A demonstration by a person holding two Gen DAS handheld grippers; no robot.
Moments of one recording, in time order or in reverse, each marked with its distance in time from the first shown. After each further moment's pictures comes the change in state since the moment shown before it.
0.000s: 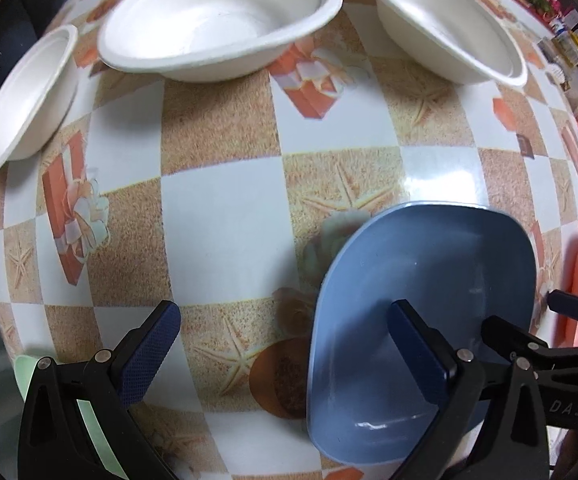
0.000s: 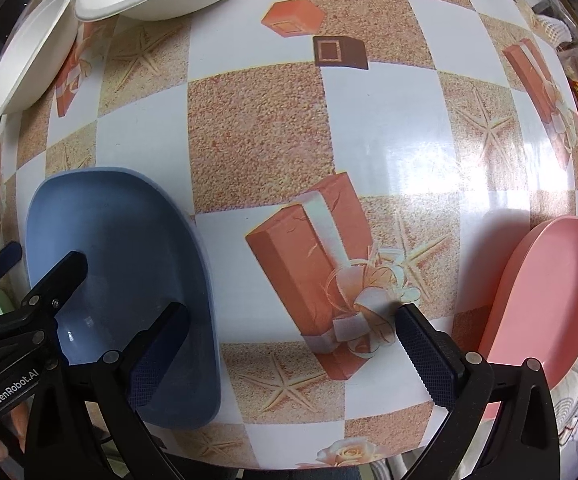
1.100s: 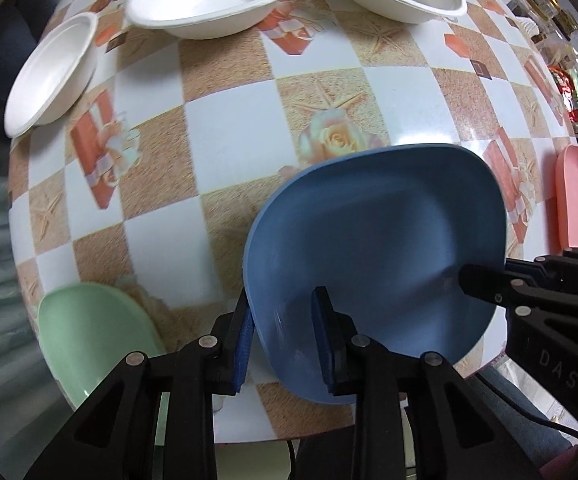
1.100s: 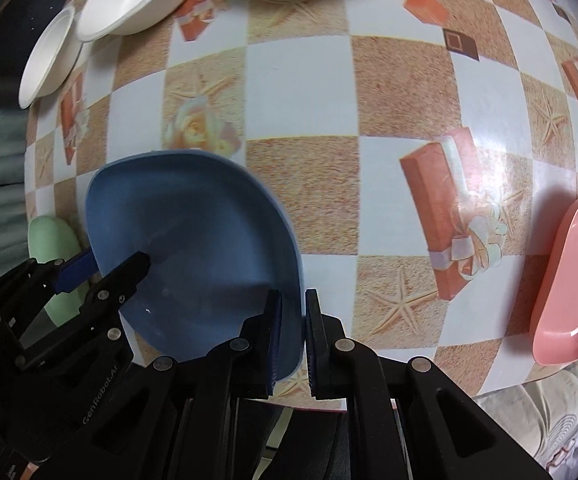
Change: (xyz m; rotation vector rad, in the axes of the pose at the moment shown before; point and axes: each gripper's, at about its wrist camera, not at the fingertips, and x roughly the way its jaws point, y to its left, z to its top) left arm -0.012 -0.007 -0.068 0.103 0.054 0.004; right arm -0.046 0.064 -0.032 -0.132 0.070 0.135
